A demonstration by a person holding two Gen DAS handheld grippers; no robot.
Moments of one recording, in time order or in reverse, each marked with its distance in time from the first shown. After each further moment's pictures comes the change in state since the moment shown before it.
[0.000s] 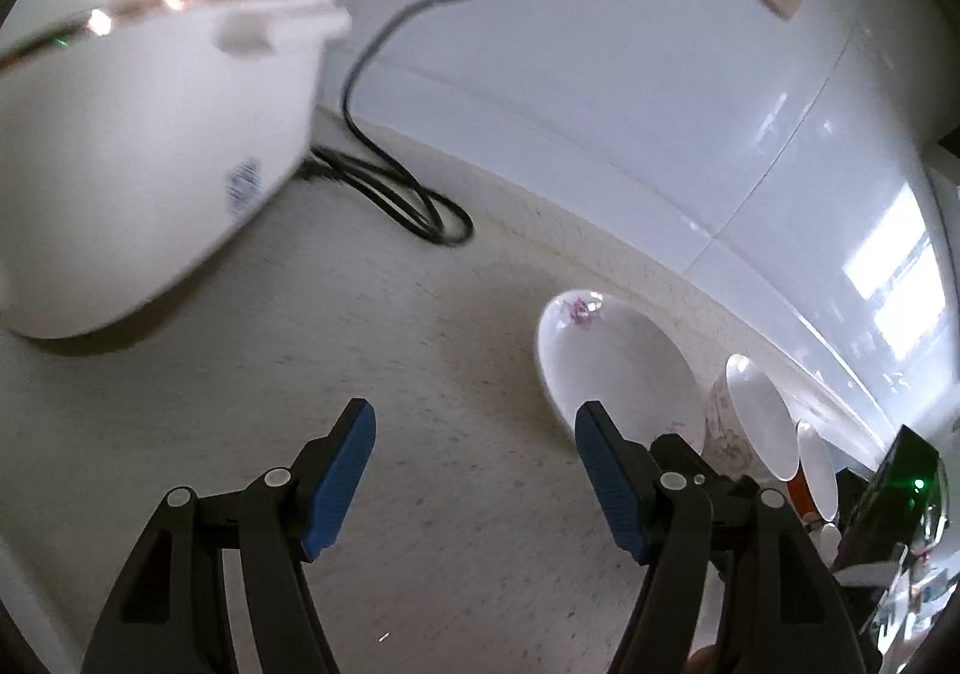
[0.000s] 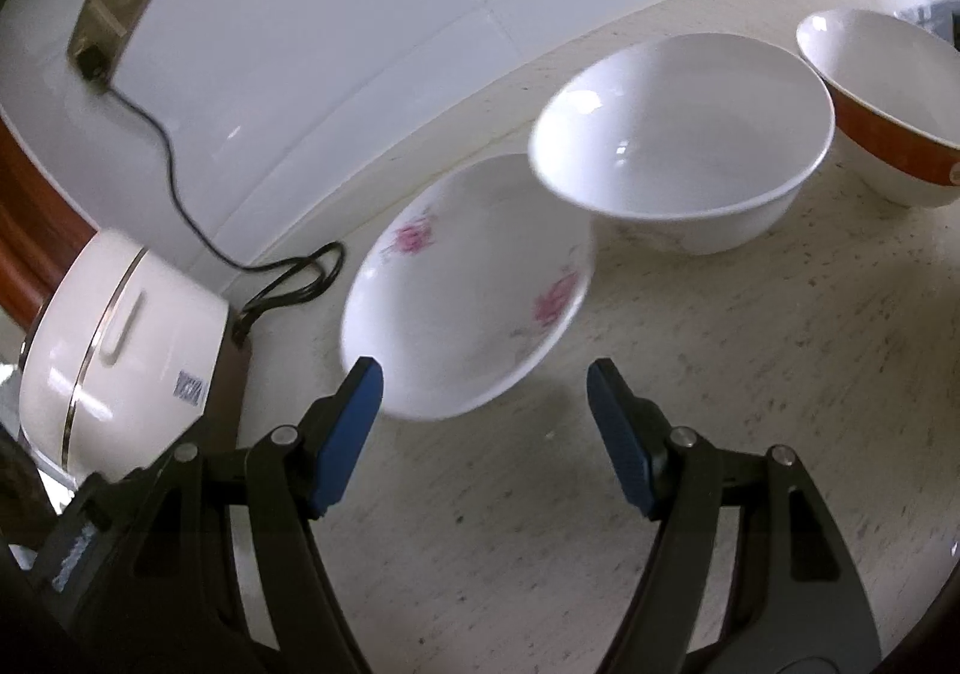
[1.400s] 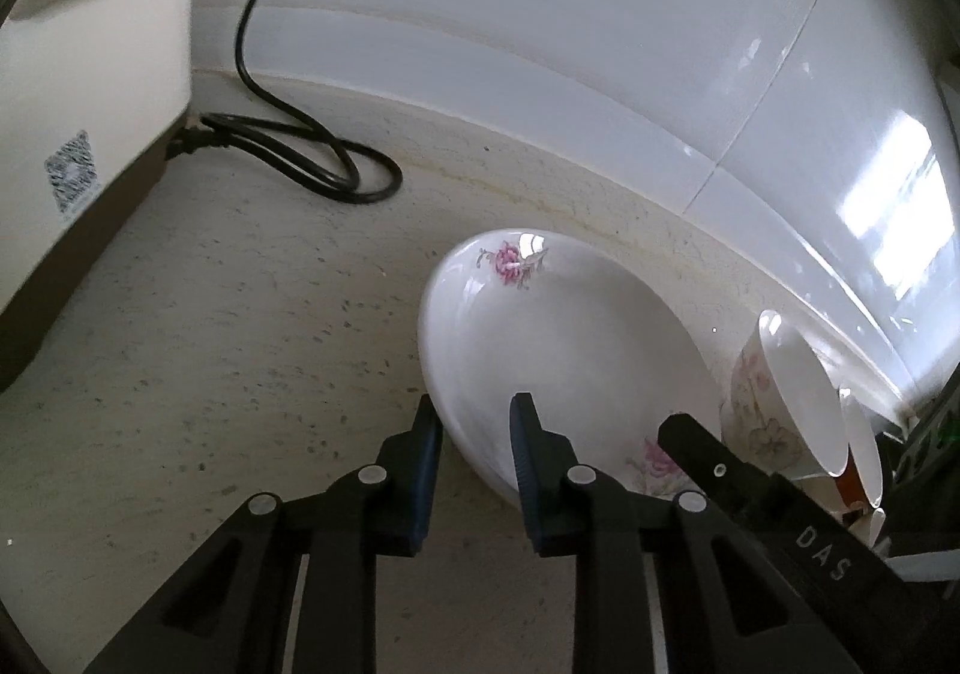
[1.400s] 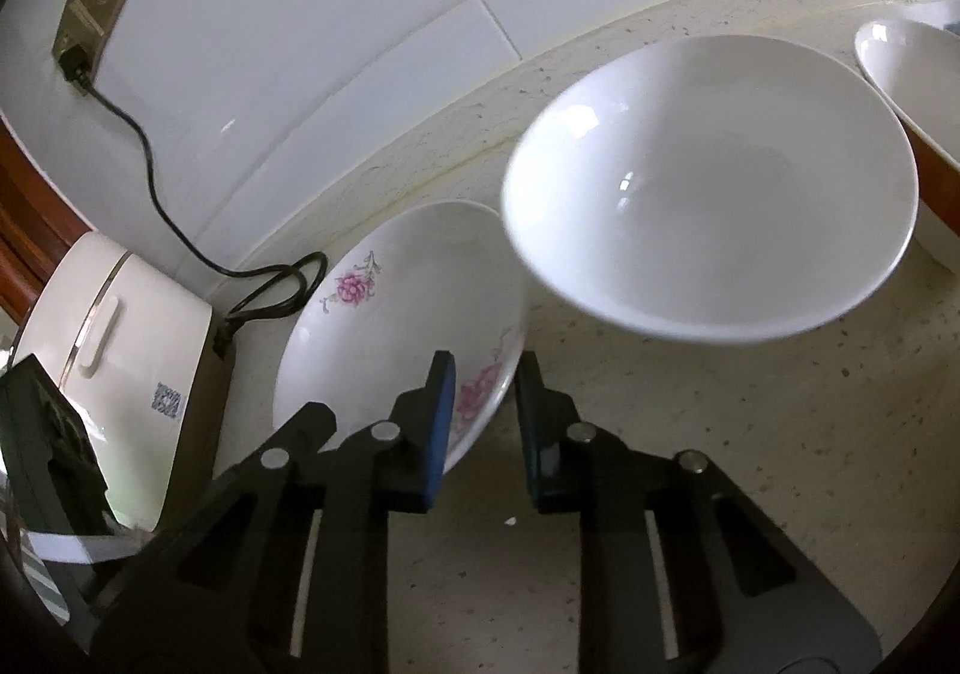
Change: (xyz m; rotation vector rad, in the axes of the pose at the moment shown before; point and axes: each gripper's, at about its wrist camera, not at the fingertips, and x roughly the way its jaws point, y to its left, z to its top) left arm 0.054 -0.031 -0.002 0.108 0.055 -0.011; right arm 0.027 -0.009 0.019 -0.062 0.014 0.035
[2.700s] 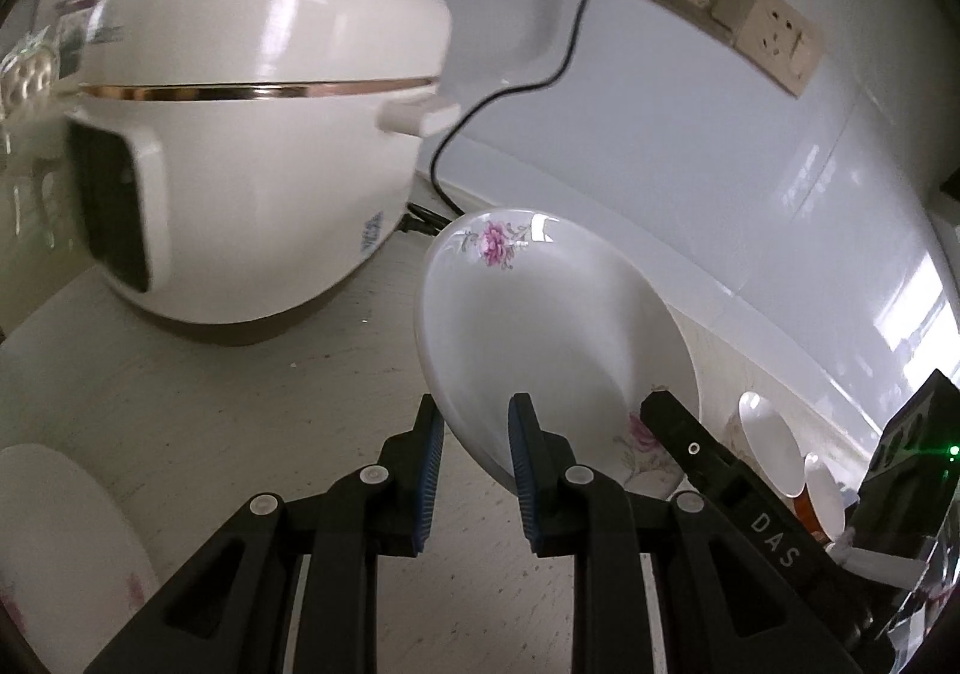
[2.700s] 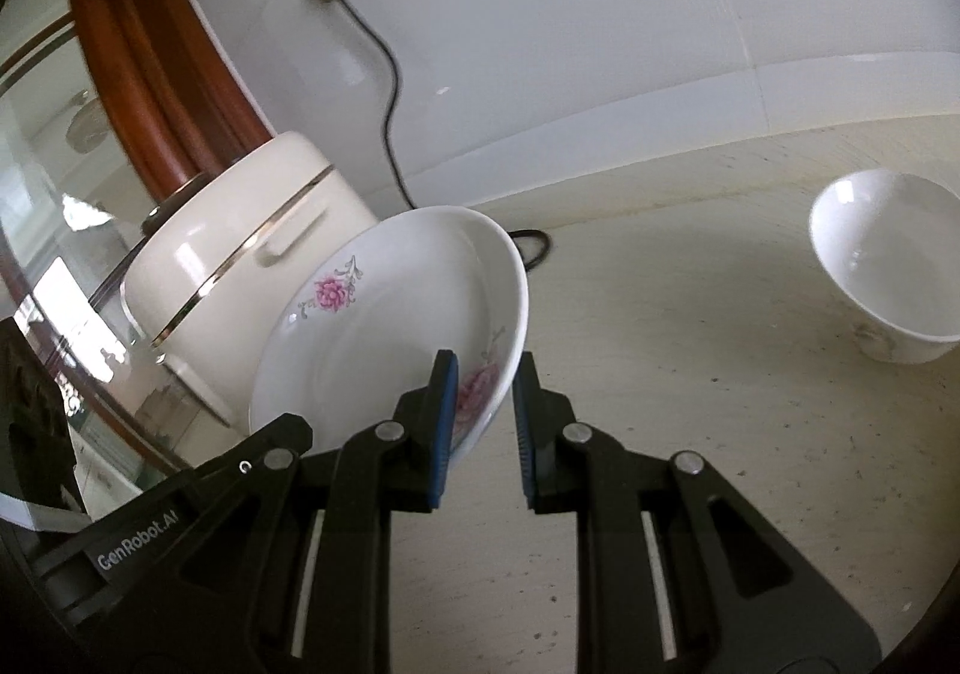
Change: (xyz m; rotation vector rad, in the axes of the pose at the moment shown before) left arm -0.143 0.043 -0.040 -0.180 -0.222 0.129; right arm -0.040 0.082 -0.035 -0.312 -0.048 0.284
